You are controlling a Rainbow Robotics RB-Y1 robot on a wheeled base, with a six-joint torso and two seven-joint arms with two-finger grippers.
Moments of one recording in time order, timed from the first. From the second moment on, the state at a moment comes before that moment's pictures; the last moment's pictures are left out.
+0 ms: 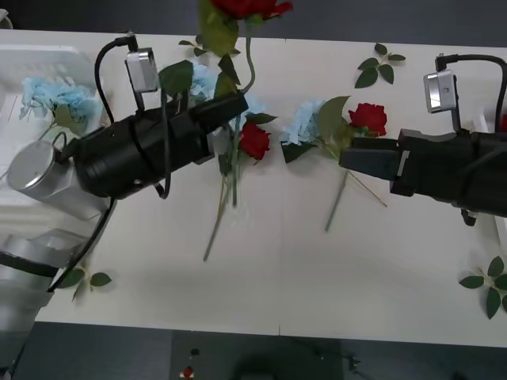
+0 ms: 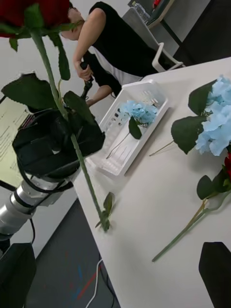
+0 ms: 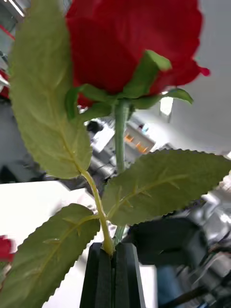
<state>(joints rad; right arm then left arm) -0.16 -1.07 0.27 -2.01 -2.30 0.65 2.25 -0.31 0.39 -0.18 -1.67 2.27 0.91 -2.70</state>
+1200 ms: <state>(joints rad) -0.25 -0.93 0.41 -1.98 -2.12 0.65 2.27 -0.40 0.18 -0.38 -1.52 2.53 0.76 -2.70</state>
